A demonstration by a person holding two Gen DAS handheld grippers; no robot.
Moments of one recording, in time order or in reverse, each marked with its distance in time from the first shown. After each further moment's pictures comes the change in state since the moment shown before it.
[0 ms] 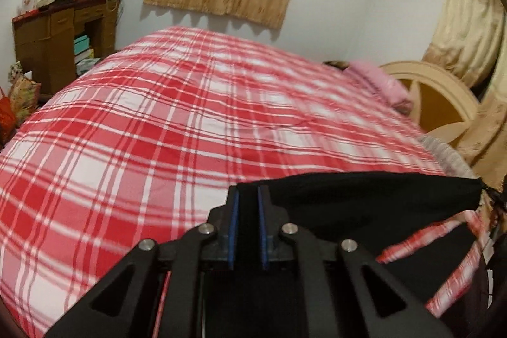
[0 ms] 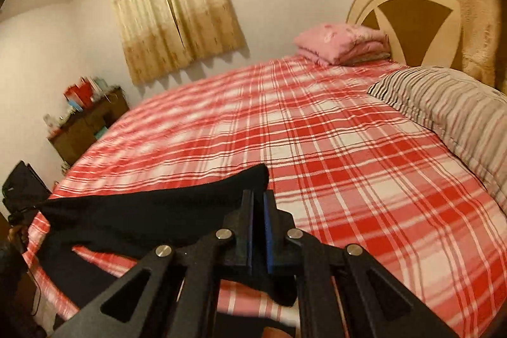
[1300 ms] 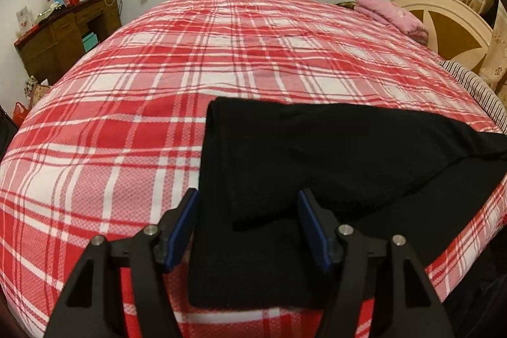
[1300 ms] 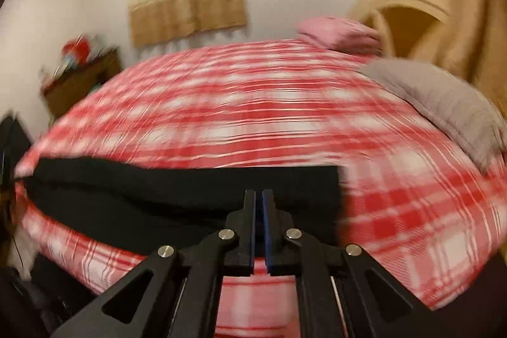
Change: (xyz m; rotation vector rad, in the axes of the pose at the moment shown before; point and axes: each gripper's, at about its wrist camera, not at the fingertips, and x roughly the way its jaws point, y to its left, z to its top) left arm -0.003 -0.024 -0.110 0.166 0.184 0.182; right arm -0.061 0.095 -0.123 -0.193 0.108 -0.091
